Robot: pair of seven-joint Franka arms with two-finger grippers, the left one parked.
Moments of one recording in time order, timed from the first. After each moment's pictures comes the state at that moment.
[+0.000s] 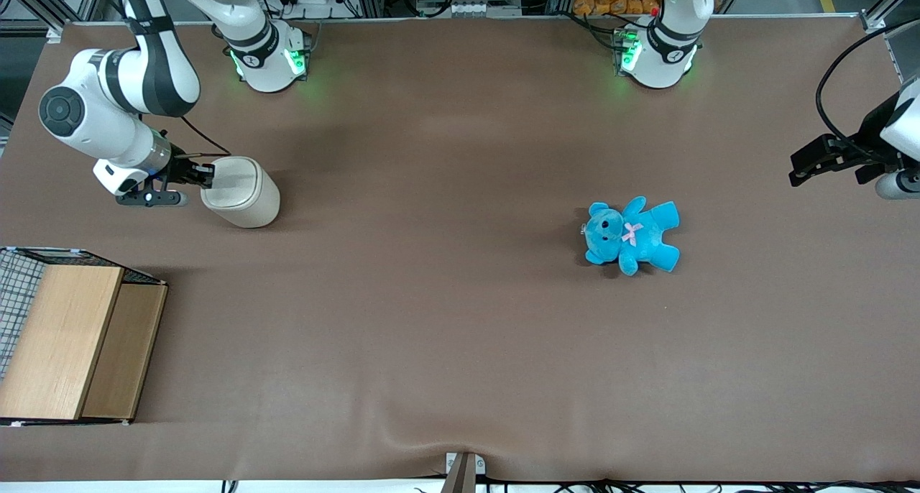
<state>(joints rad) -0.05 -0.10 -0.05 -2.51 0.01 2.25 -0.09</state>
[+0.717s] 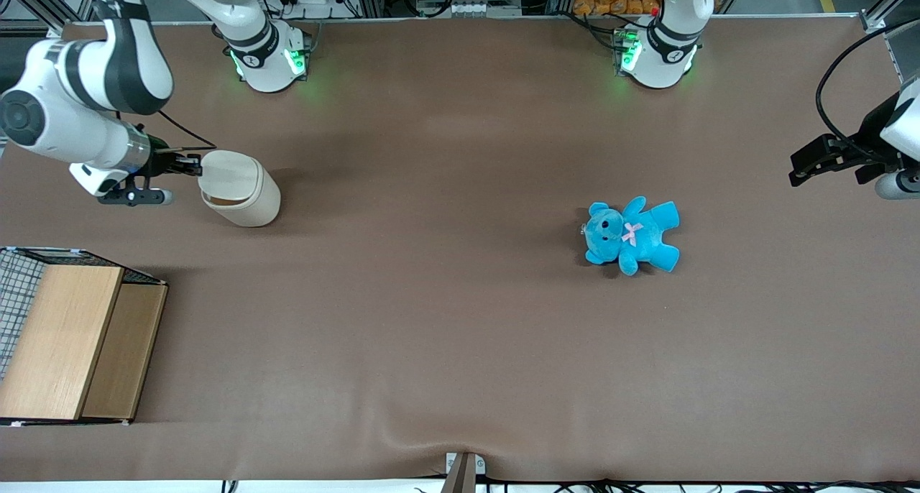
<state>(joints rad) -0.04 -0.10 -0.05 -2.30 0.03 1.89 -0.09</state>
